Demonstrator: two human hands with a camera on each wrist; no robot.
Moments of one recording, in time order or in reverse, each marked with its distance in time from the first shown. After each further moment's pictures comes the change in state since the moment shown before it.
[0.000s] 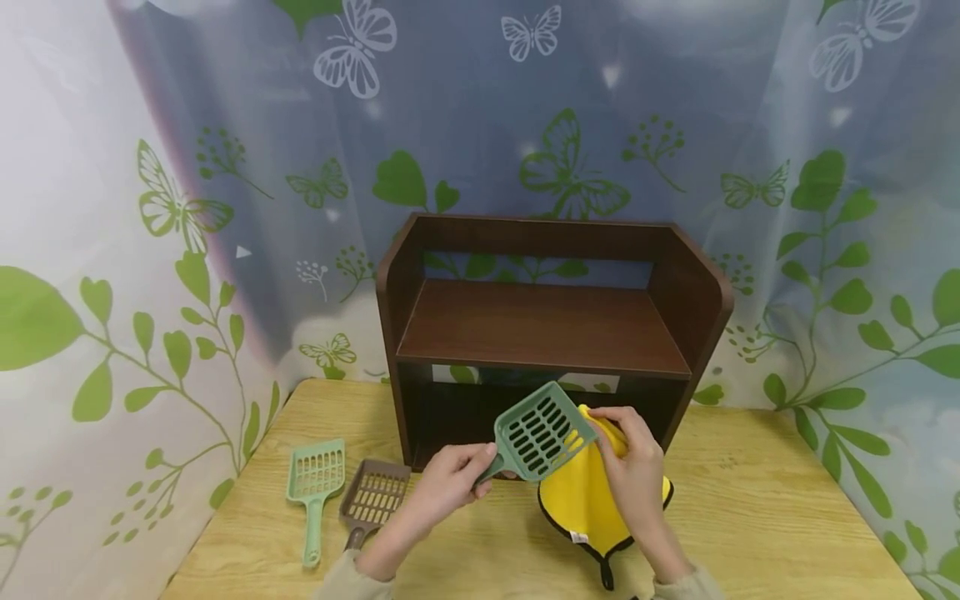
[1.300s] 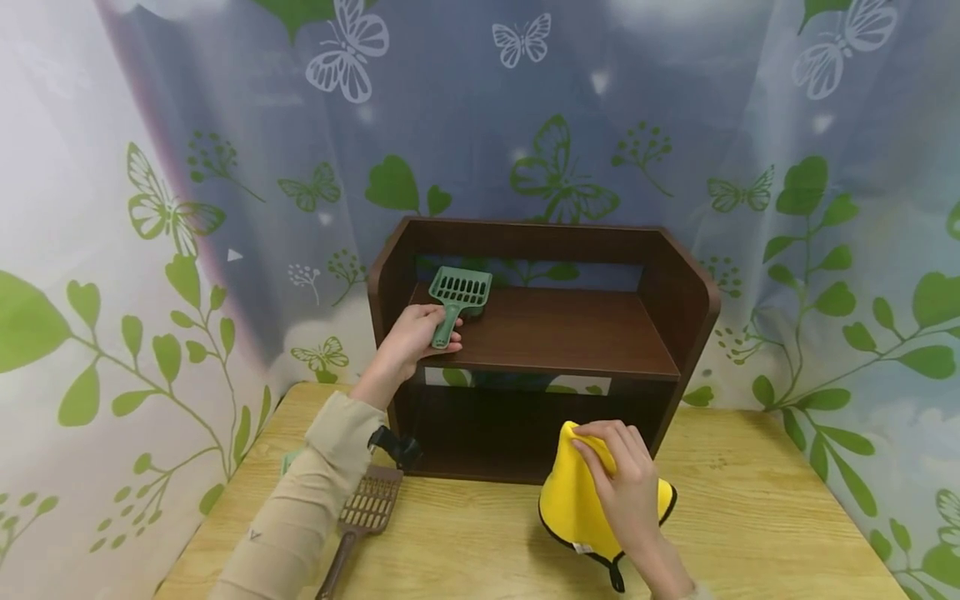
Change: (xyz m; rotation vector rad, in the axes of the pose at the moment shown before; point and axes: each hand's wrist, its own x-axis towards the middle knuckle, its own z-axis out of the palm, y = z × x) left_hand 0.102 0.088 -0.093 -0.186 0.229 -0.120; right_hand -0.005 -0.018 -0.010 -0.093 -0.046 -0.114
